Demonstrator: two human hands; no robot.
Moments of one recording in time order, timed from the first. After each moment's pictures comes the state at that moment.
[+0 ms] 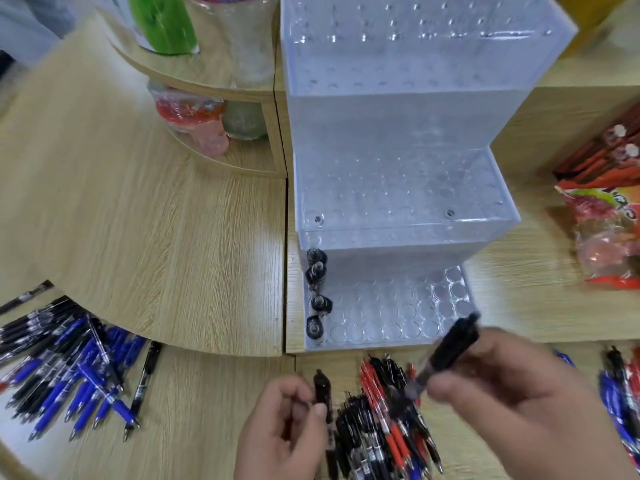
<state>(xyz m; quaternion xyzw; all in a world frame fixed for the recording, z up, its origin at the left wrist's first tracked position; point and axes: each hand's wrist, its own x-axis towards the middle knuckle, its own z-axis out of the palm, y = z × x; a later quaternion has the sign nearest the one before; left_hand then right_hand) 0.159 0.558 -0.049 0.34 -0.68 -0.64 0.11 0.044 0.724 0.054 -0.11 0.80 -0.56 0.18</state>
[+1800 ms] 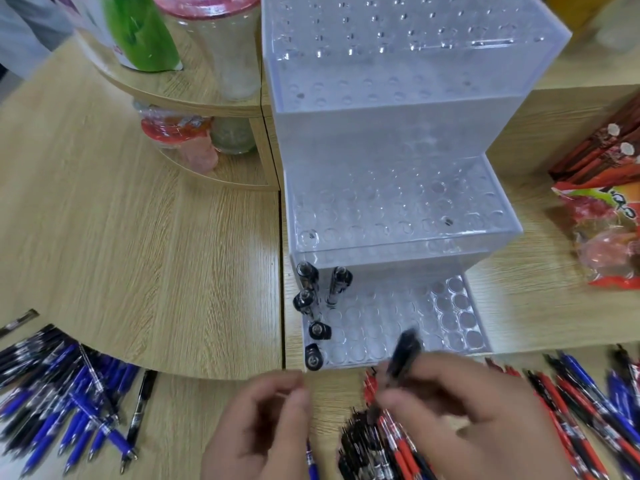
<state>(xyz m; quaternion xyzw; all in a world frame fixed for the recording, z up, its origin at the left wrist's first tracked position) 0.140 0.549 -0.006 0.34 -0.69 -0.61 0.20 0.050 0.696 0.041 -0.18 0.84 -0.50 0.13</state>
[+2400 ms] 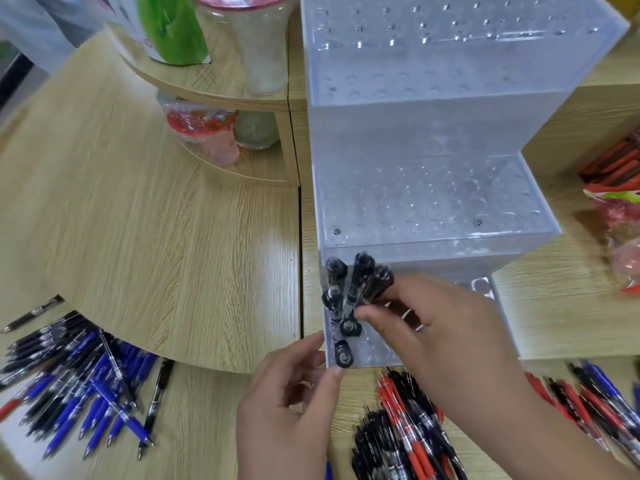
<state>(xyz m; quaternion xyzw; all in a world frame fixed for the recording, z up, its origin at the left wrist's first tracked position) 0.124 0.537 -0.028 0.34 -0.72 -0.59 0.15 -0.001 0.650 0.024 -0.27 0.91 -0.32 0.03</state>
